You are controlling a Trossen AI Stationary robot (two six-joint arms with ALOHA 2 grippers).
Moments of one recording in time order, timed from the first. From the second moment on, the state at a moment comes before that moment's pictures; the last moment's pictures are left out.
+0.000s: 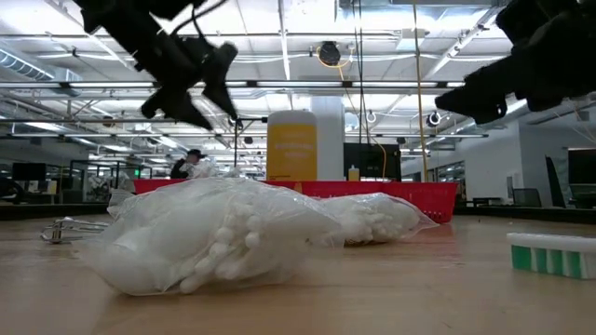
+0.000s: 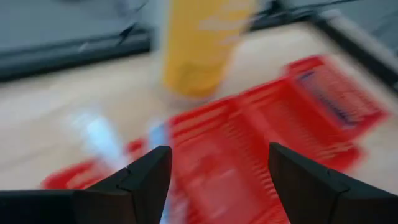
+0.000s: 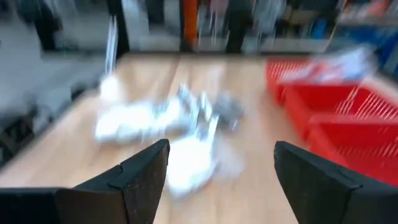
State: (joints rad) left arm 0.03 1.26 0.75 -0.18 -0.60 -0.76; right arm 0.51 1.14 0.20 0.72 0.44 0.14
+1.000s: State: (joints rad) left arm -0.05 1.33 0.75 0.24 -0.60 -0.58; right arm 0.68 1.87 1.14 -0.40 0.23 0.77
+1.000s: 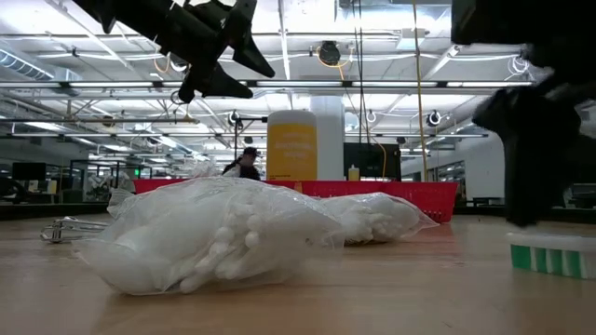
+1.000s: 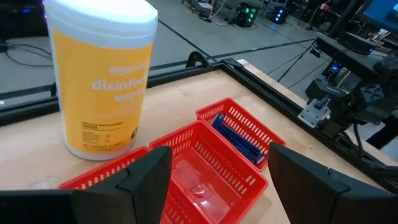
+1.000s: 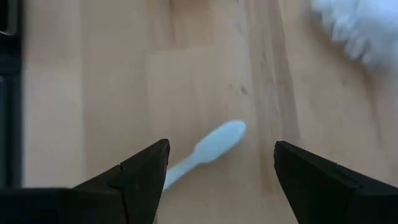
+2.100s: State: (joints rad) left arm -0.06 1.33 0.75 0.23 -0.58 -0.56; right arm 0.66 1.87 1.12 -0.74 0.27 0.93
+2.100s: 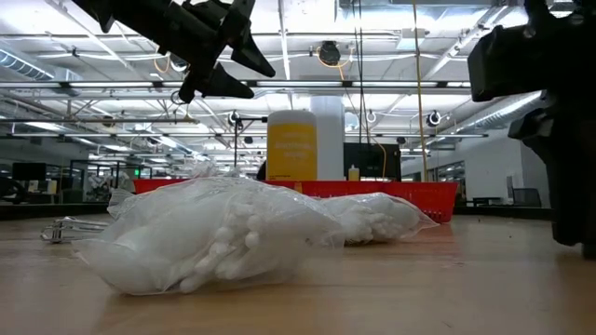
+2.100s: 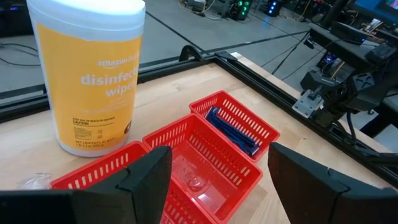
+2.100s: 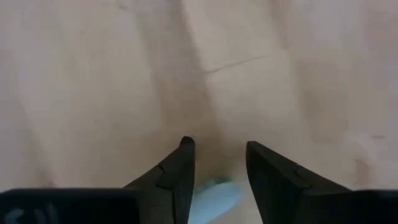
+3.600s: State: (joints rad) left arm -0.06 1.33 0.75 0.21 -0.57 -0.58; right arm 0.77 1.84 1.04 -0.67 0.22 1.17
